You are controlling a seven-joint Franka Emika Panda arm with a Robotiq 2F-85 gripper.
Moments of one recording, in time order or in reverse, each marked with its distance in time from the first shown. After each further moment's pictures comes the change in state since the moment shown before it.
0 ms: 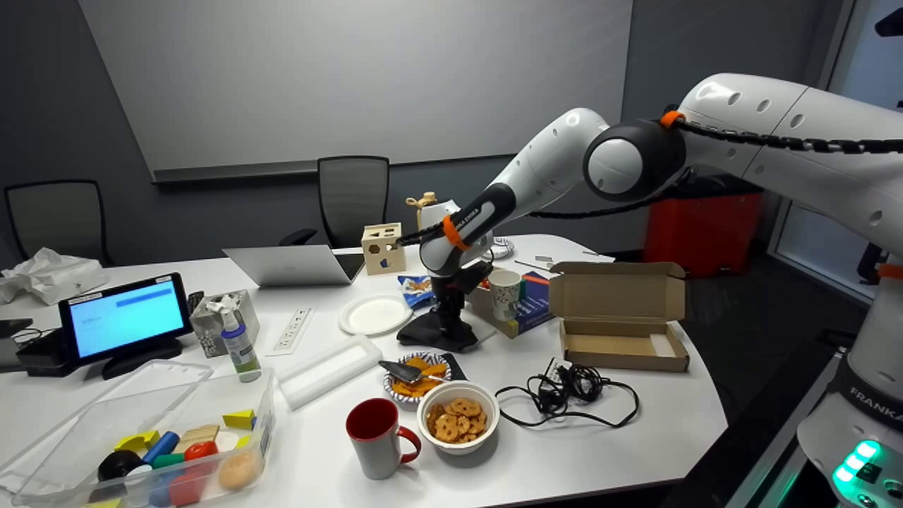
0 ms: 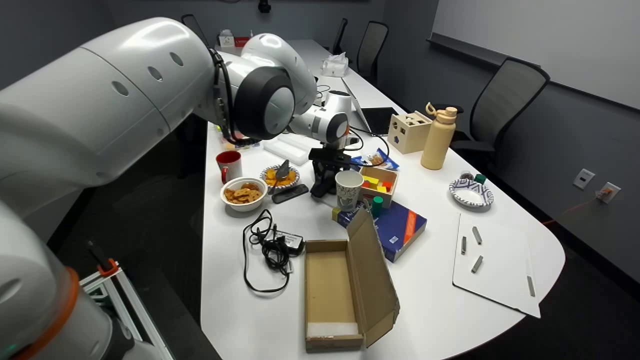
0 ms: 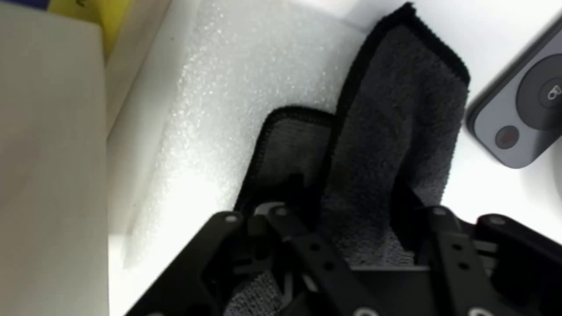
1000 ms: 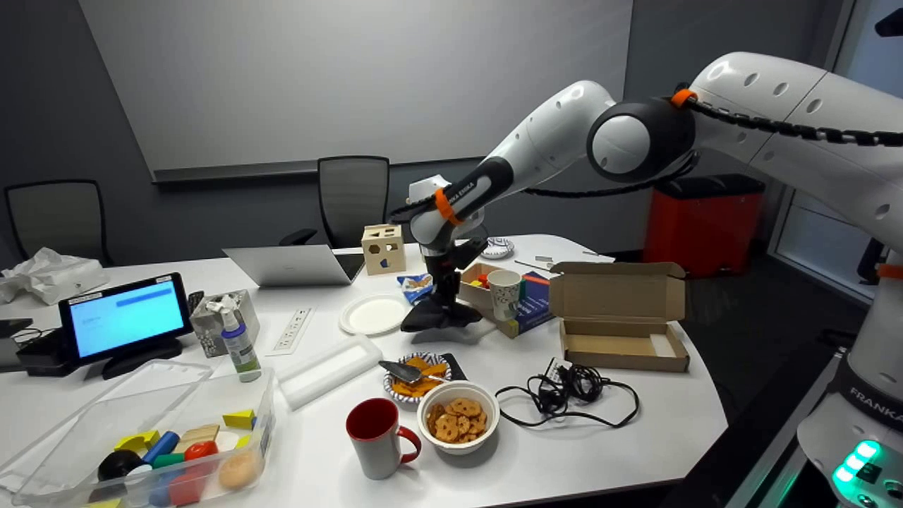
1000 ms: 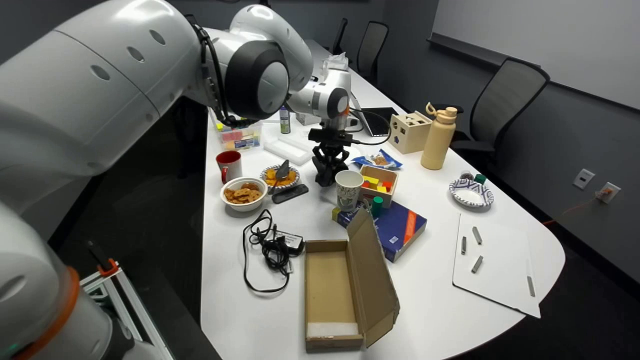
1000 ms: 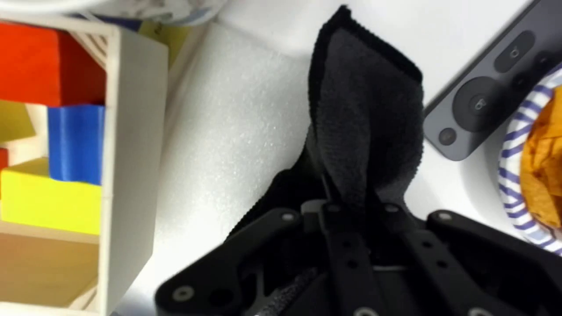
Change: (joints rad) arm 0.020 -0.099 -0.010 0.004 -0.029 -0.175 0.004
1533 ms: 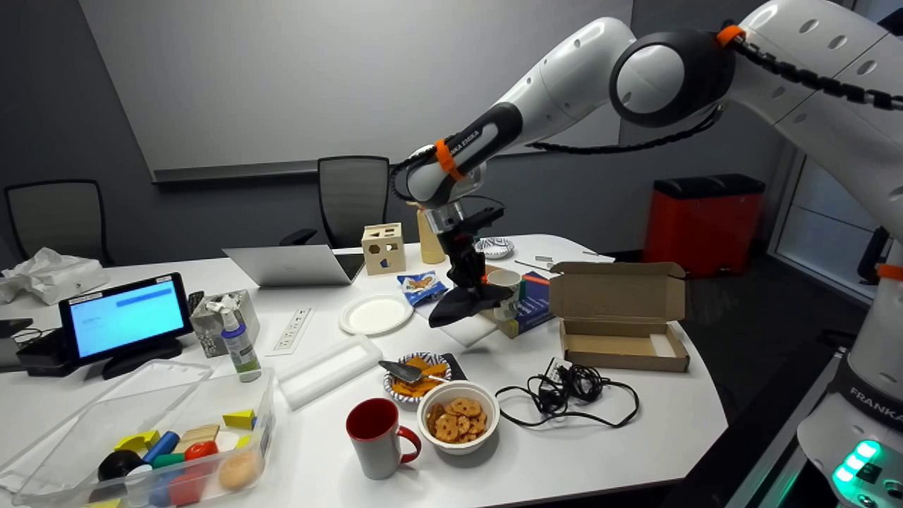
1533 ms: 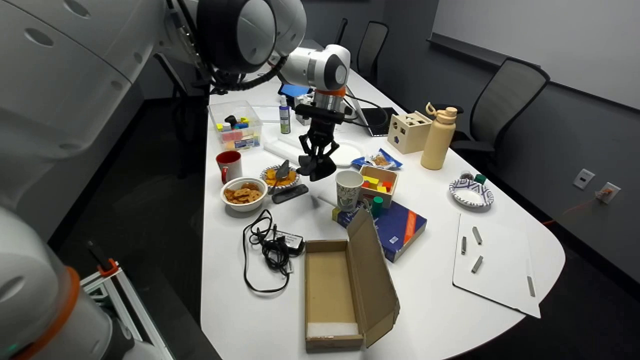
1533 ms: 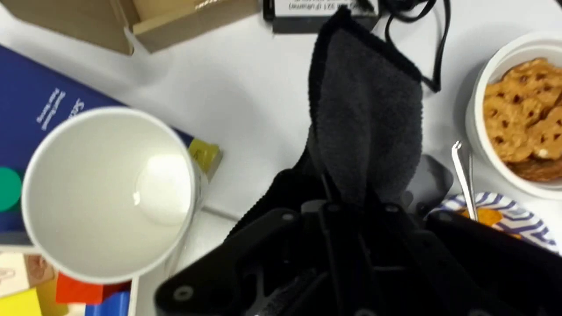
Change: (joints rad) arm -0.006 -0.229 0.007 -0.188 0.034 -0.352 0.087
